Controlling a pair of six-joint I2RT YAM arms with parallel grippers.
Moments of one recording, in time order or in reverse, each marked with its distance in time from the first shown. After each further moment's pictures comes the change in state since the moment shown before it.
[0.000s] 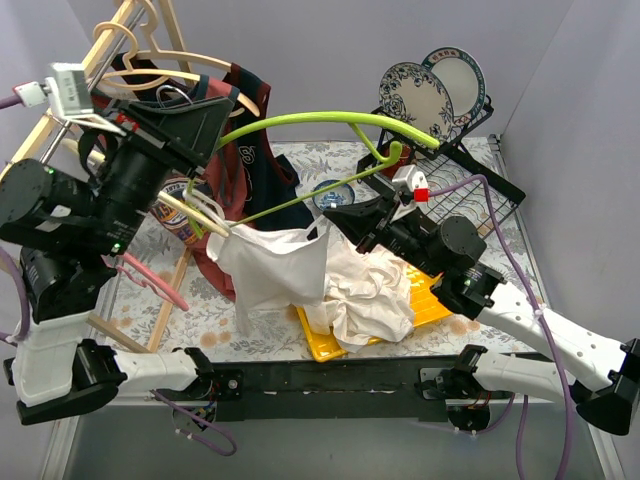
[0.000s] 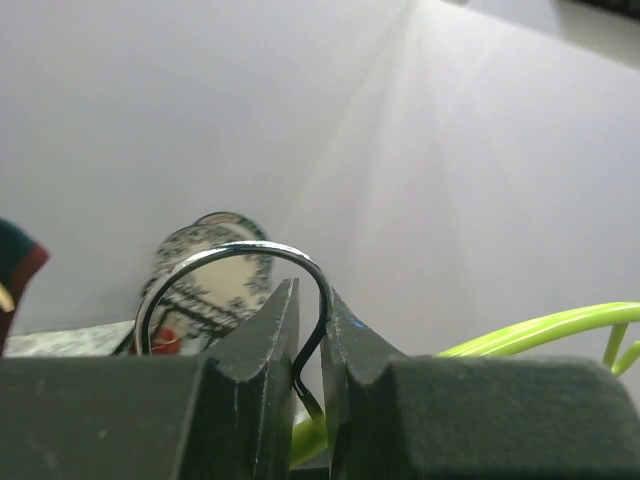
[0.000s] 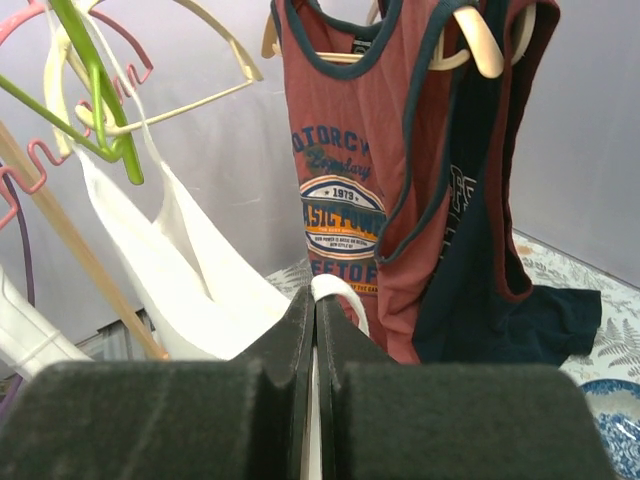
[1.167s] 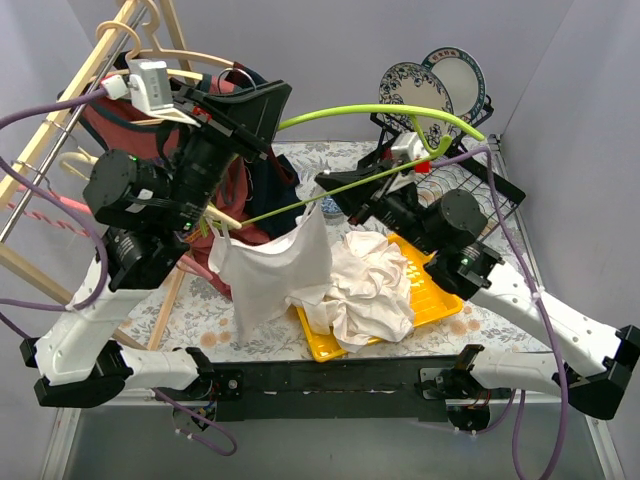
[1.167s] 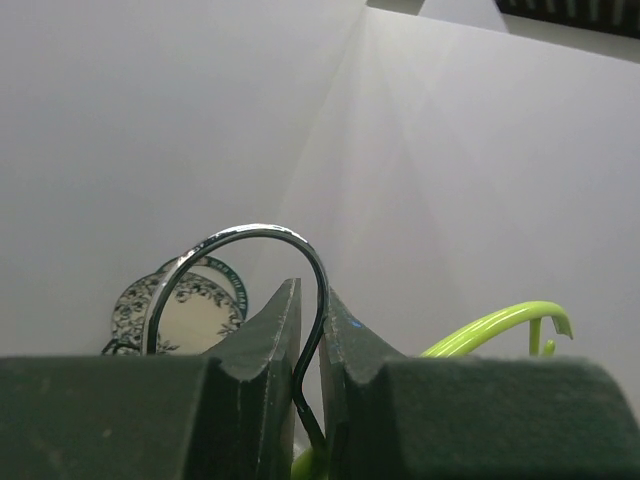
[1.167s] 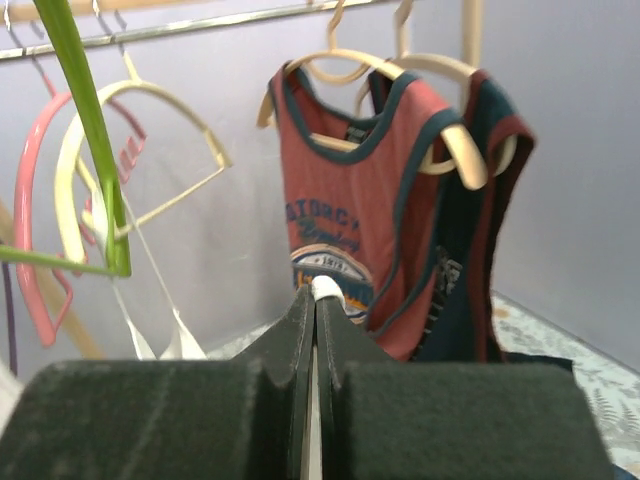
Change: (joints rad) left arm 0.000 0.031 -0.255 0.449 0.122 0.056; right arm -0.006 0.144 0.244 -0.026 0.006 -0.042
